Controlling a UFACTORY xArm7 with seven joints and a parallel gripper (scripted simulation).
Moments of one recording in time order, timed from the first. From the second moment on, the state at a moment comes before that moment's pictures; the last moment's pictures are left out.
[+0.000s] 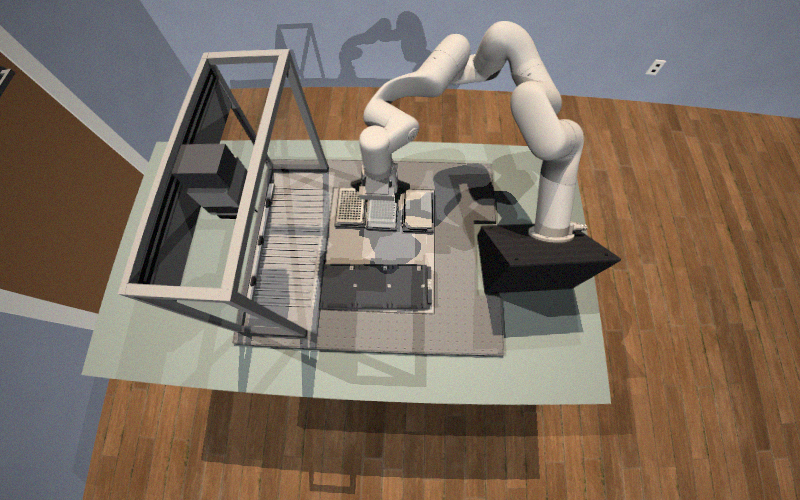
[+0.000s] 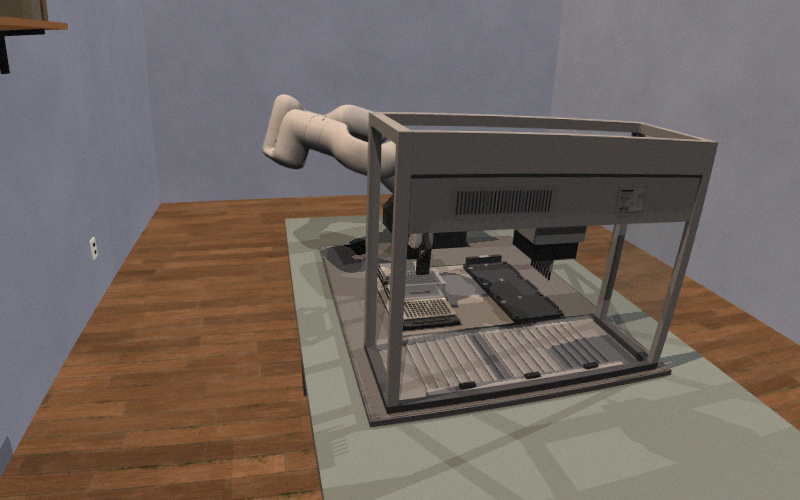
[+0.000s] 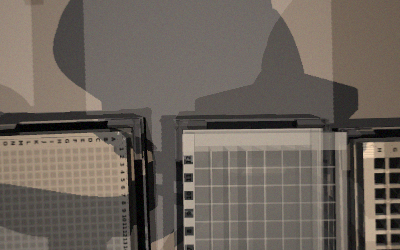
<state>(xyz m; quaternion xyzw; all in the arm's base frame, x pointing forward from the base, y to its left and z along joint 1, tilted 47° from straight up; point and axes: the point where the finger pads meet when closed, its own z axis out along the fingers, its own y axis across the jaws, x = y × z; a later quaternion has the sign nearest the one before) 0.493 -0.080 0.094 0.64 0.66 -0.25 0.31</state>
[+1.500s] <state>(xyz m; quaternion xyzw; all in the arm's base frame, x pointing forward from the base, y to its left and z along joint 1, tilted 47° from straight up) 0.495 -0.096 0.080 0.64 0.66 -0.25 0.31</state>
